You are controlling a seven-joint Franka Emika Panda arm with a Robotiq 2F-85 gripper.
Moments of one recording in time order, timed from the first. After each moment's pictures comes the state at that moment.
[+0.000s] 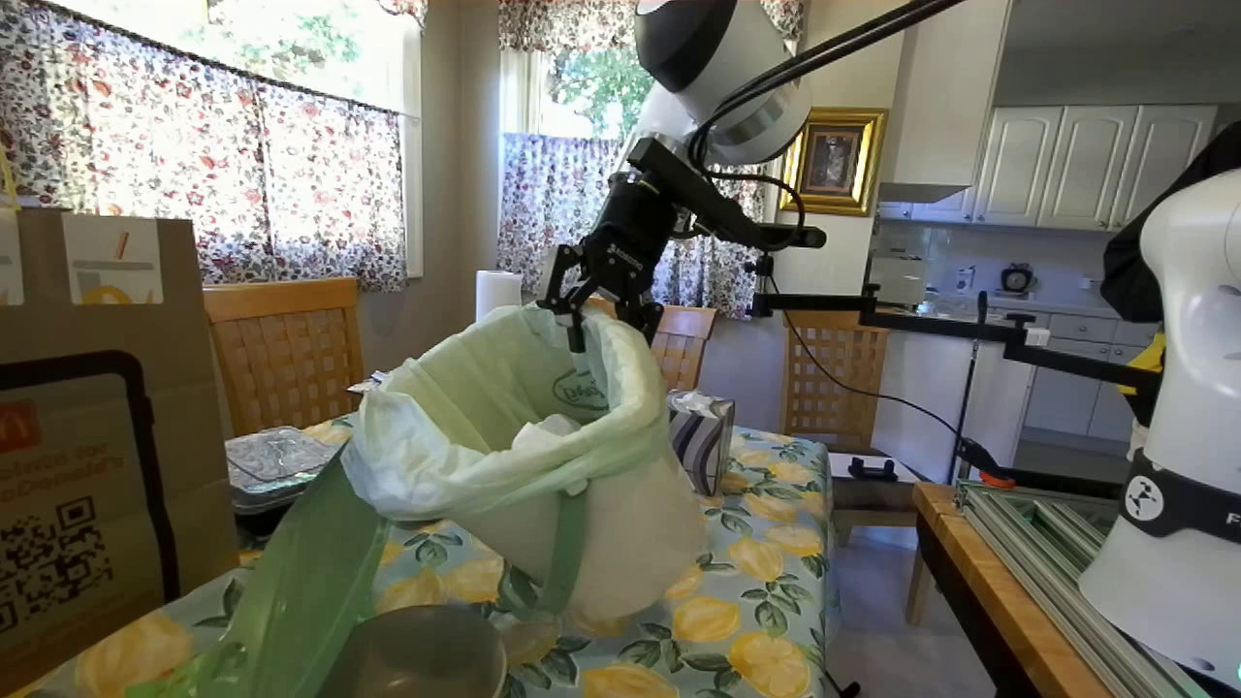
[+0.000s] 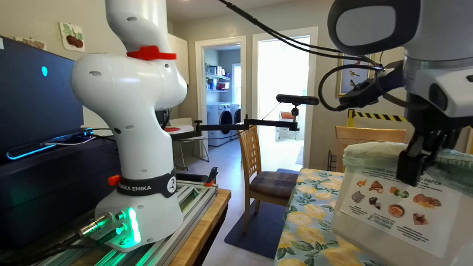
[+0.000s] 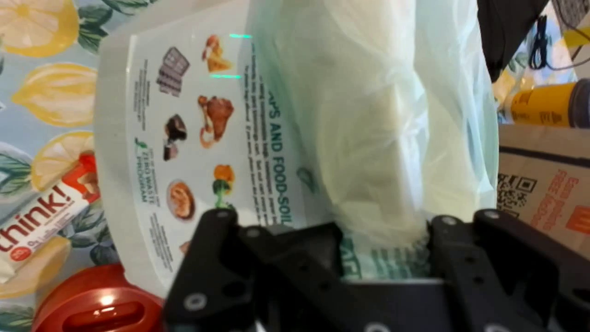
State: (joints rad) arm -0.08 0.04 -0.07 -2.33 0.78 2.44 0.17
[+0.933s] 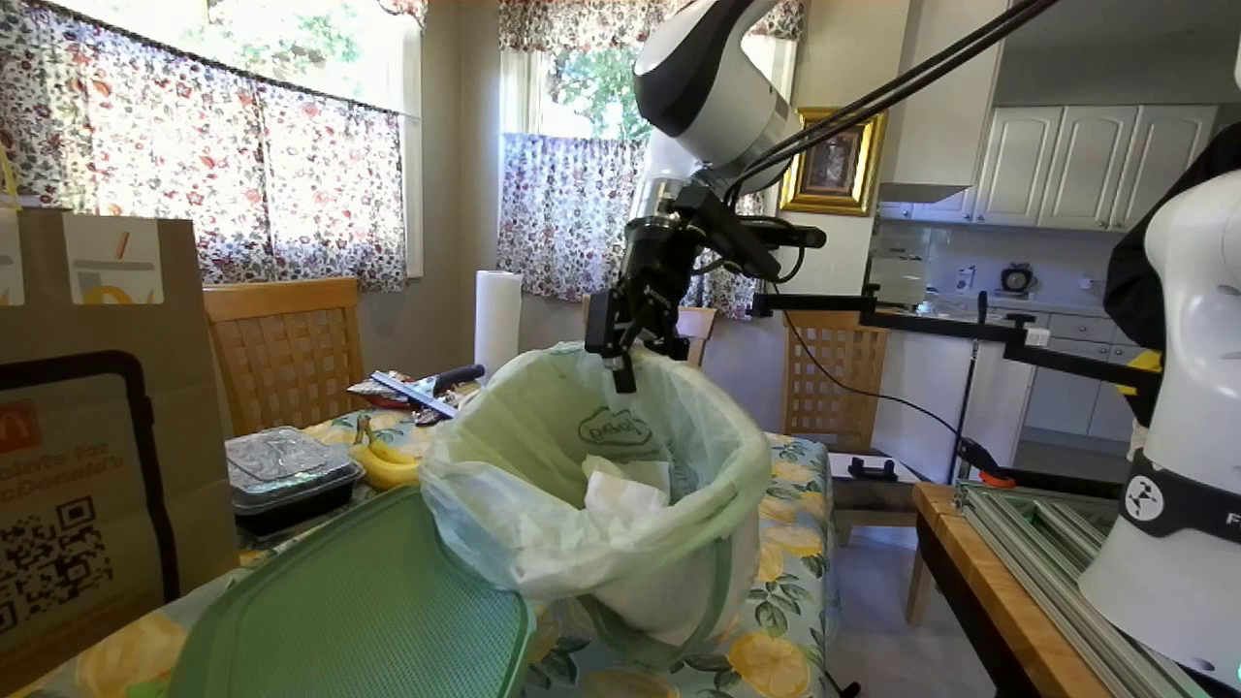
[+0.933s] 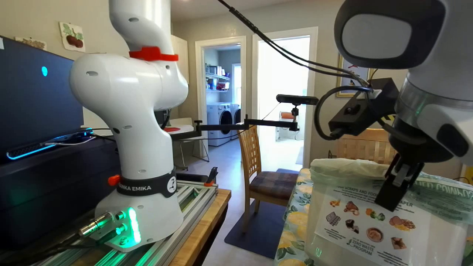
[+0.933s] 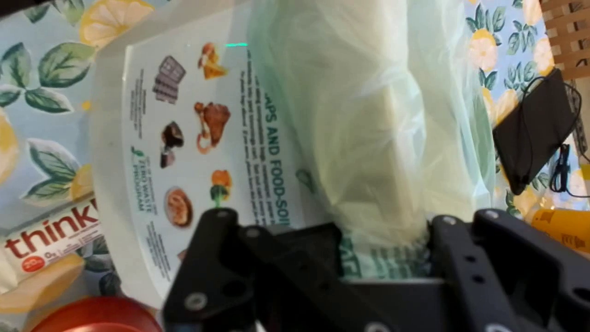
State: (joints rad) arm -0.12 0.11 -0.11 -2.32 0.74 2.22 -0.12
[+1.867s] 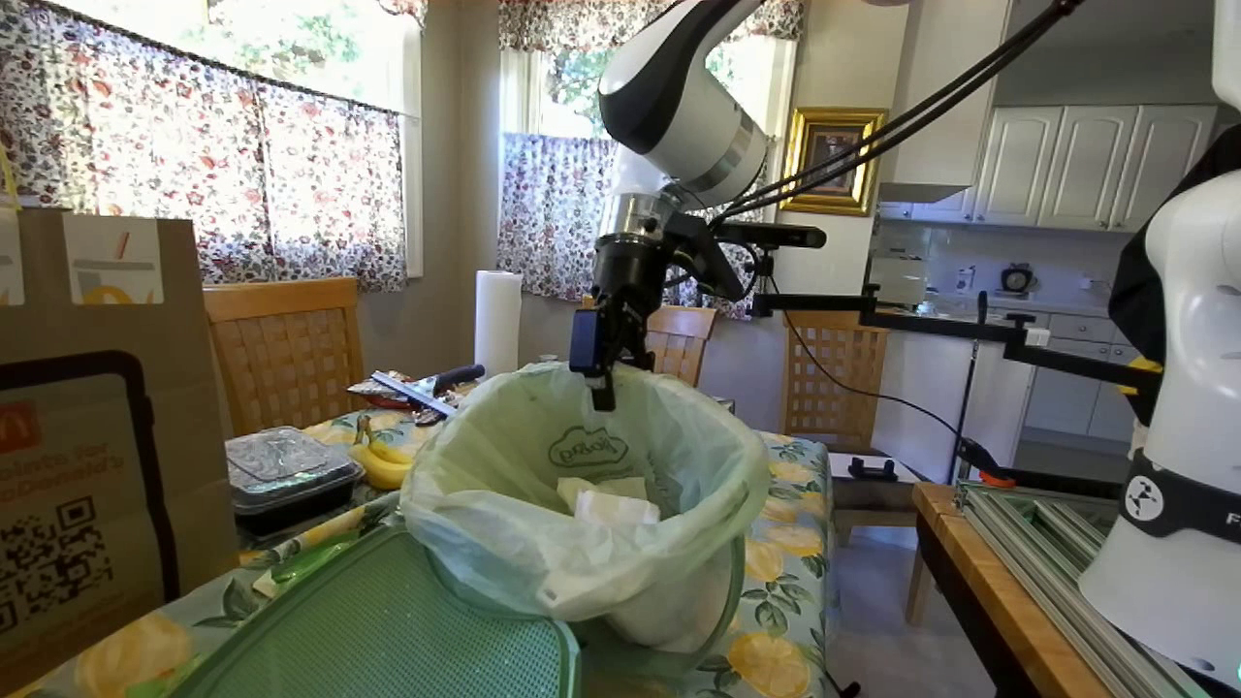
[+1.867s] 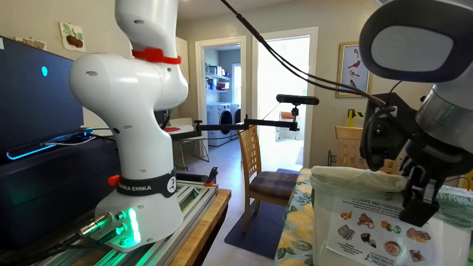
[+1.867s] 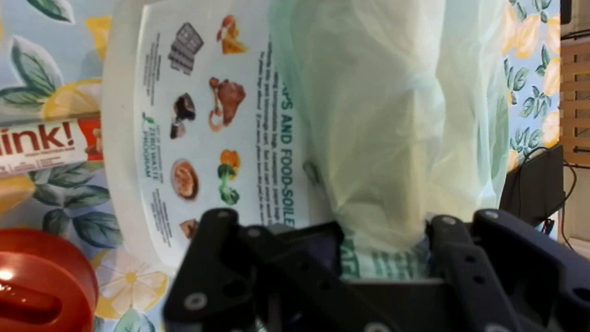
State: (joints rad) arm -0.12 0.22 -0.09 -2.21 0.68 2.20 -0.35
